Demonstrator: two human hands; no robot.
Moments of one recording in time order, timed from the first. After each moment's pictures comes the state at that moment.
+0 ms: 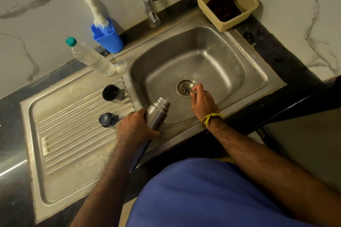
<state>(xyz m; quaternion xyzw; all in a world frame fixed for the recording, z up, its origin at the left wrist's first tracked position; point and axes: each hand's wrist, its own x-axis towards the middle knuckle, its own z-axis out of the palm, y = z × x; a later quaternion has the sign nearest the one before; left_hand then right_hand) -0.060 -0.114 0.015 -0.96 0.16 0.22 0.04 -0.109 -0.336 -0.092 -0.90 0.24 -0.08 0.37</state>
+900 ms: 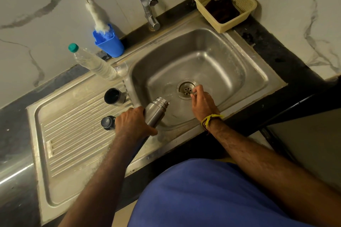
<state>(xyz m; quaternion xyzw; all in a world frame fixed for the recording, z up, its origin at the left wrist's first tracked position) -0.046 -0.126 0.031 -0.95 0.17 0.23 0.11 -0.109 -0.336 -0.092 -0.89 0.23 -0.09 0.38</state>
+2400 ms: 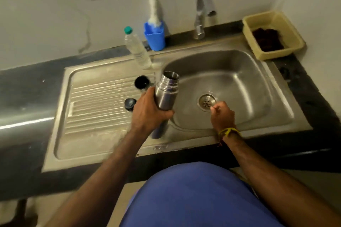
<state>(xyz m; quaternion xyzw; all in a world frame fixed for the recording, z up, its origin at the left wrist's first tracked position) -0.069 -0.105 0.036 -0.95 0.04 0.03 -0.30 -0.102 -0.341 -0.098 -0.86 0.27 -0.07 0.42</state>
